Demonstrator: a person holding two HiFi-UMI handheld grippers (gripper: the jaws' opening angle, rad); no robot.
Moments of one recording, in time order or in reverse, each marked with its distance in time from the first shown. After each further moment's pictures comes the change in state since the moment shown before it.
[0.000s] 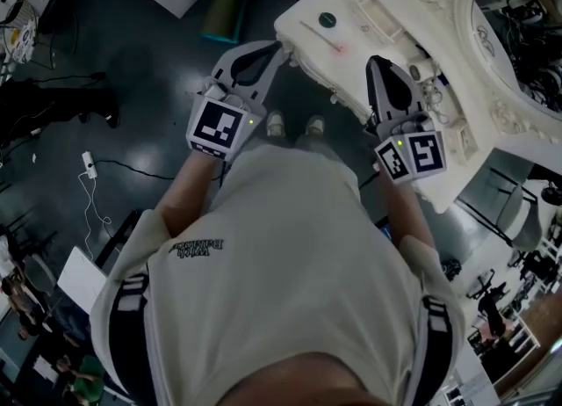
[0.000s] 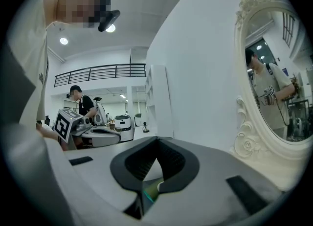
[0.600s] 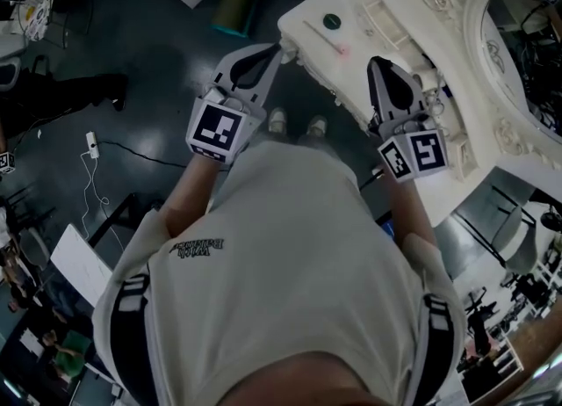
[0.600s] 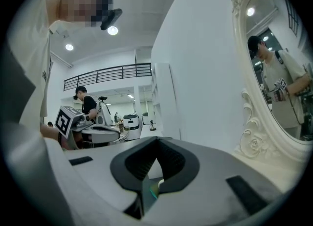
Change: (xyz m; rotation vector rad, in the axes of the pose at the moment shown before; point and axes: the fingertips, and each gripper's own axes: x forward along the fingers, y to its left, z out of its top) left arm 0.013 -0.012 0.000 -0.041 0.040 0.100; right arm 0.003 -0.030 -0.009 0.008 0.019 0.117
